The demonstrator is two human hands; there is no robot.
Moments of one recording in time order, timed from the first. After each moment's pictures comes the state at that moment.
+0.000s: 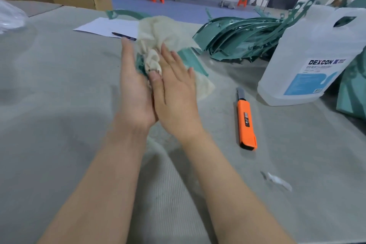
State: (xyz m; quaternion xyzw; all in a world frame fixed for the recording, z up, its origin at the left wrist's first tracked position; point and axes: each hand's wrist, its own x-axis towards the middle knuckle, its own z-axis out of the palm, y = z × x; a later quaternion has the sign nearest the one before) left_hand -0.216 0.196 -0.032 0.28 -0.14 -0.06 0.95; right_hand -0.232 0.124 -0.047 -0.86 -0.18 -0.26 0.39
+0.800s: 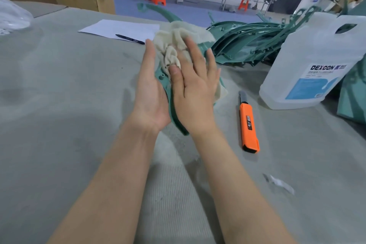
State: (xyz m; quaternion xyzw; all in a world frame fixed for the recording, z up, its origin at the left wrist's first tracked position) left_hand -0.221 0.186 -0.031 0.32 -0.14 -0.11 0.93; right_hand -0.226 0.112 -0.043 -0.85 -0.12 -0.35 0.37
